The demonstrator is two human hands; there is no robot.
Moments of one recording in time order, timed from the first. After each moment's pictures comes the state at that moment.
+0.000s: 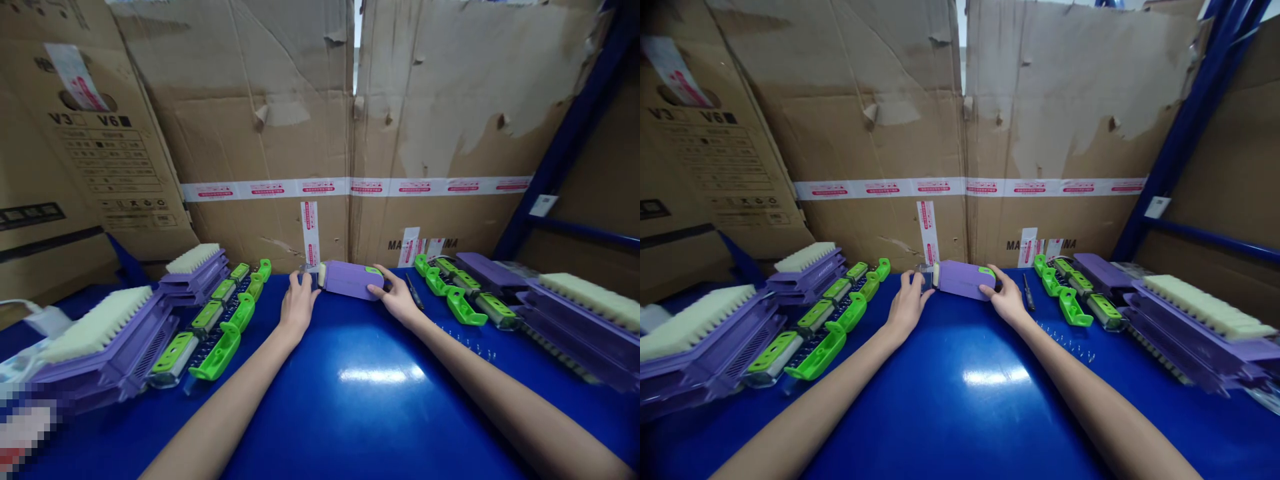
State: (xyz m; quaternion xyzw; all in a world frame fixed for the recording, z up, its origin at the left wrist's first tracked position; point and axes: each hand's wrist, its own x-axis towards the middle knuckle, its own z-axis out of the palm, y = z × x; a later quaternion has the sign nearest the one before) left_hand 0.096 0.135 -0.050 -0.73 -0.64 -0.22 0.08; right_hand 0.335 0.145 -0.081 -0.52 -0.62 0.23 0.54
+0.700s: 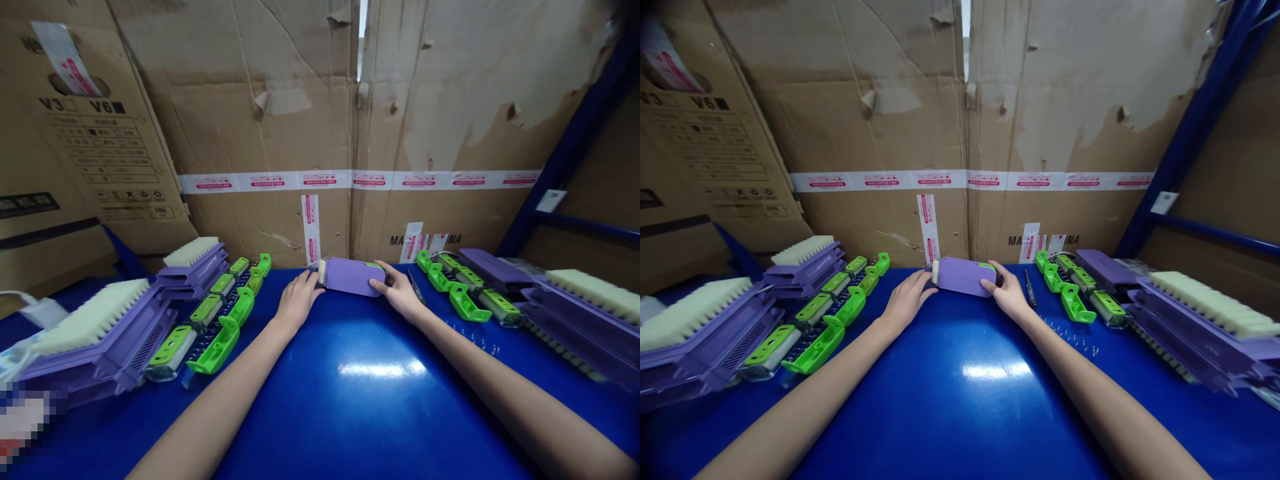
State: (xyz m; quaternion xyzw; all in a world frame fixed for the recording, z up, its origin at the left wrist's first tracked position) left_hand 0.082 0.146 -0.060 -0.82 -0.51 -0.23 0.11; right_hand 0.332 0.140 -0.072 -0.50 -0.61 0.28 0.54
